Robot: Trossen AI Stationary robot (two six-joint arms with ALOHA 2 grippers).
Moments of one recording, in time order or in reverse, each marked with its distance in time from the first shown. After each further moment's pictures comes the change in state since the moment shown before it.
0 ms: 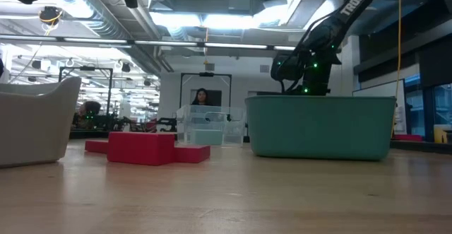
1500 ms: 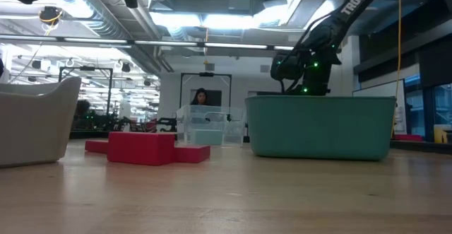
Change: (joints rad) left arm 0.000 0.000 0.000 0.000 -0.001 0.001; right arm 0.006 -0.016 -0.007 0.000 -0.016 0.031
